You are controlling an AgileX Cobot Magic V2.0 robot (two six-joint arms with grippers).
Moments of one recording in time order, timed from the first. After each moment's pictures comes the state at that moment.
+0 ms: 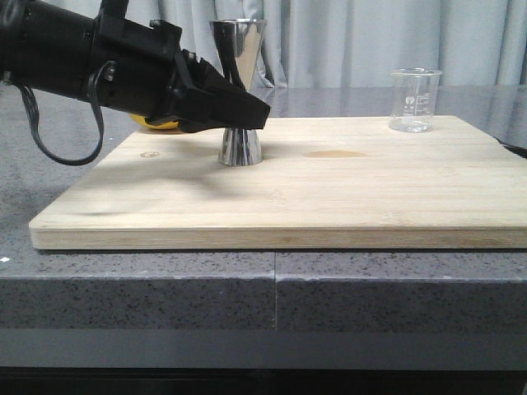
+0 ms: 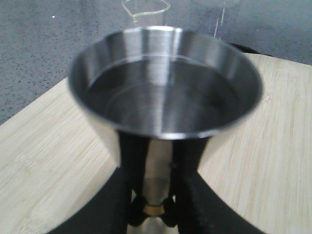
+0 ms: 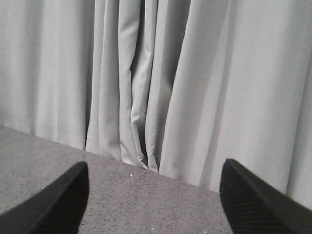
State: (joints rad) left arm -0.42 1.76 -0.98 1.32 -0.74 -0.90; right arm 0.12 1.24 -0.76 -0.33 -0.64 0.15
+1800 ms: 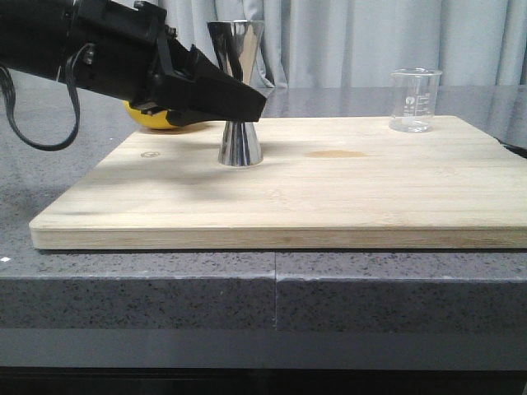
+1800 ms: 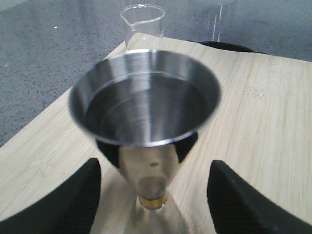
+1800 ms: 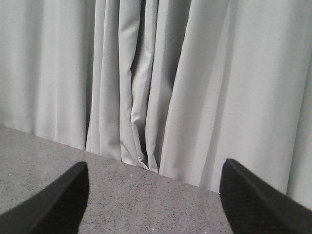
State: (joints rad) left arm -0.39 1.71 -0.98 1.41 -0.75 -0.92; right arm 0.12 1.24 -0.76 -0.33 -0.64 0.15
